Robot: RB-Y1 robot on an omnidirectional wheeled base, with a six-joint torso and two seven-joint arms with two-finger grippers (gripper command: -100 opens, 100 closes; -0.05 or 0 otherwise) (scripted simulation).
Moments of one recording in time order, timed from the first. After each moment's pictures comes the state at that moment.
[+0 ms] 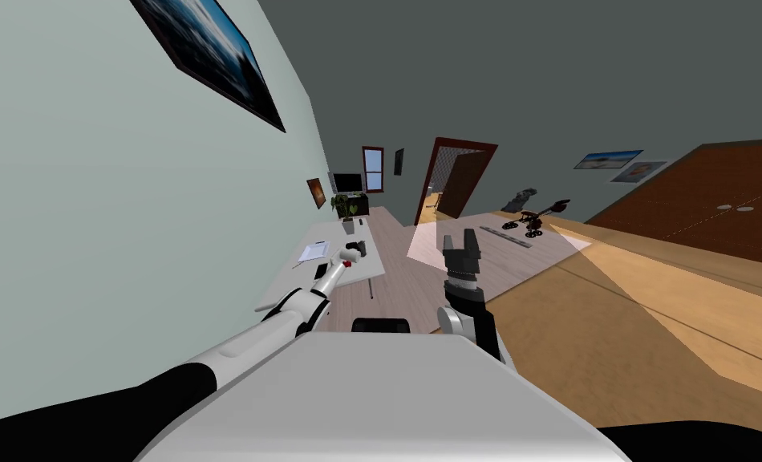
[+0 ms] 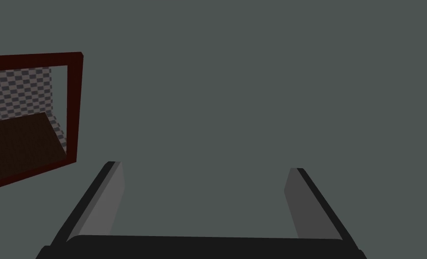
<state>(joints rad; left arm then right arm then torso) -0.60 0.18 -0.17 -0.98 0.24 0.58 0.35 0.51 -0.04 0.07 -2.32 -0.08 -0.49 0.13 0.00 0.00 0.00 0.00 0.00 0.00</state>
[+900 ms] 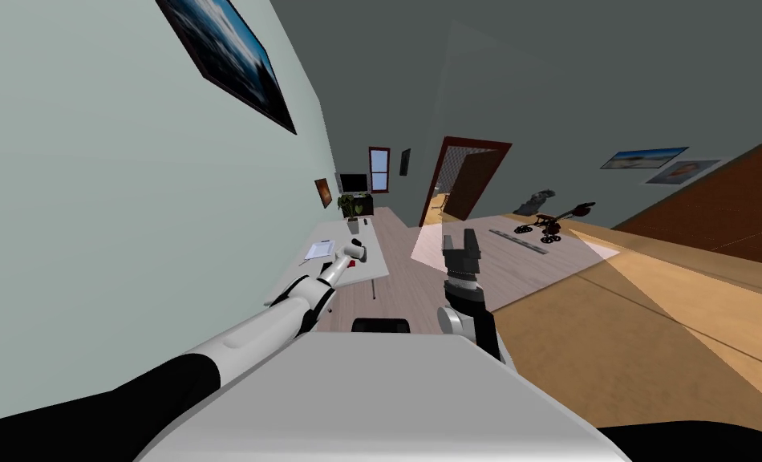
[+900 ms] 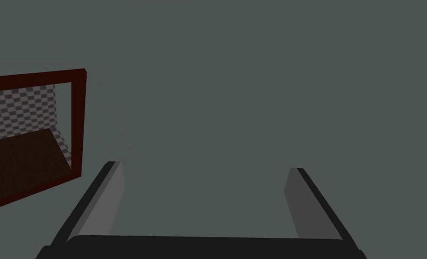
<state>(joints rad) -0.75 0.16 -0.21 -0.79 0.29 0.84 0.37 0.51 -0.04 0.07 -2.32 -0.08 -0.49 0.13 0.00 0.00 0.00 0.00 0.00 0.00</state>
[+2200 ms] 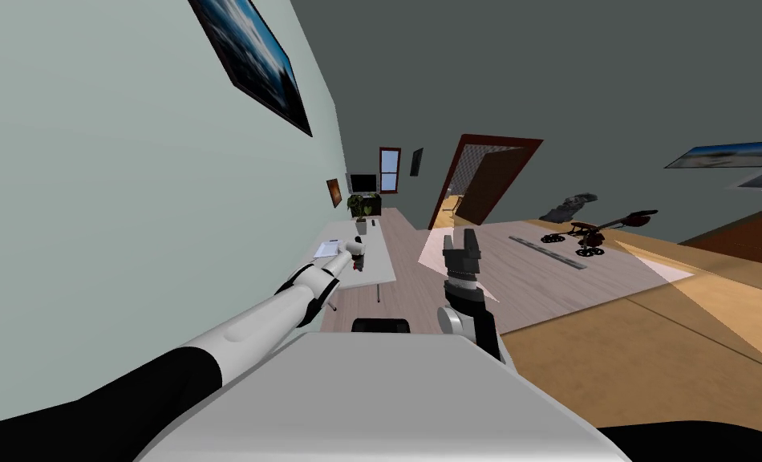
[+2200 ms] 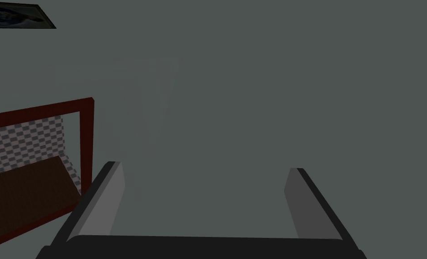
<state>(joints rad) -0.89 0.16 -0.26 -0.57 0.35 1.15 0.38 0.51 -0.04 0.07 -2.32 -0.08 -0.49 0.13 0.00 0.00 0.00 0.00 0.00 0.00</state>
